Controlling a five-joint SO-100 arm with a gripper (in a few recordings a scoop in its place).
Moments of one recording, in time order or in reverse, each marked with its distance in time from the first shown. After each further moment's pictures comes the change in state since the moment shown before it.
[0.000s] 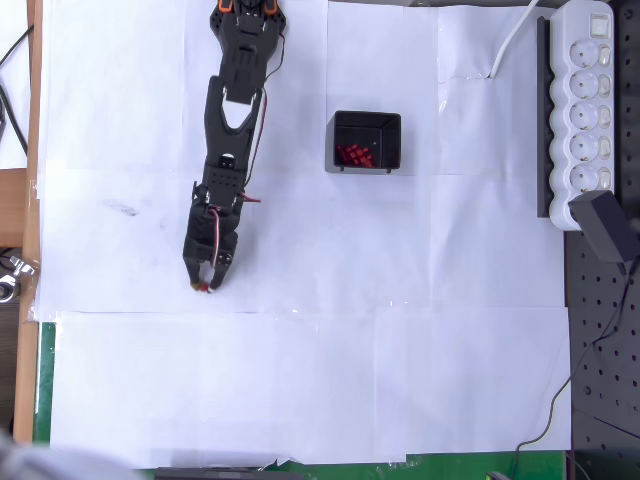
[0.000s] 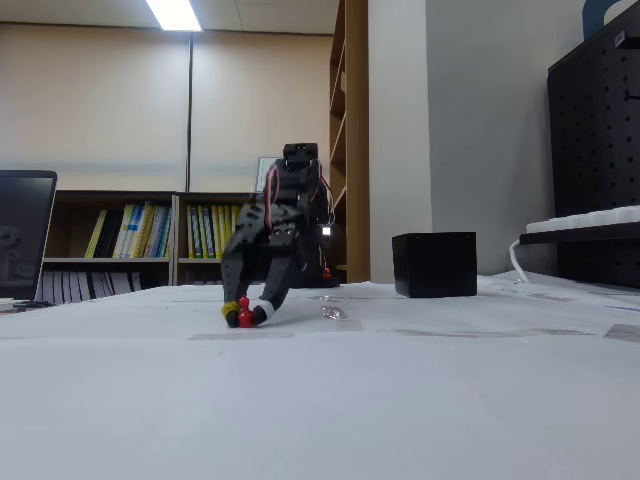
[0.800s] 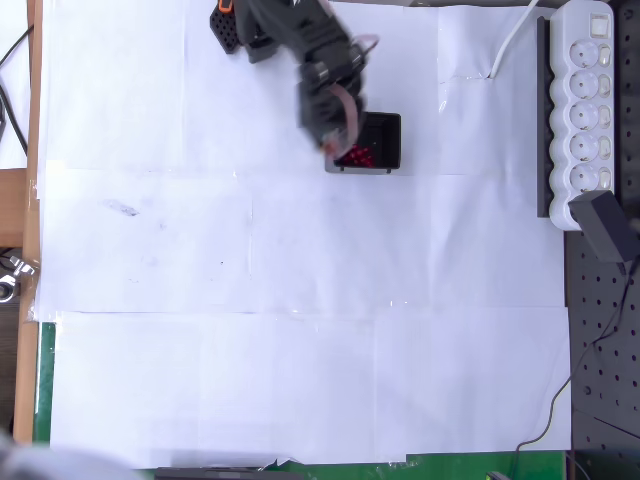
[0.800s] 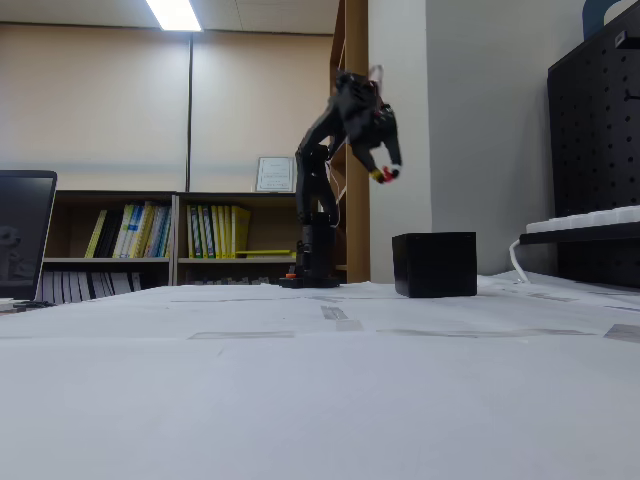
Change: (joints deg) arm -44.9 -53.1 -9.7 53.3 -32.7
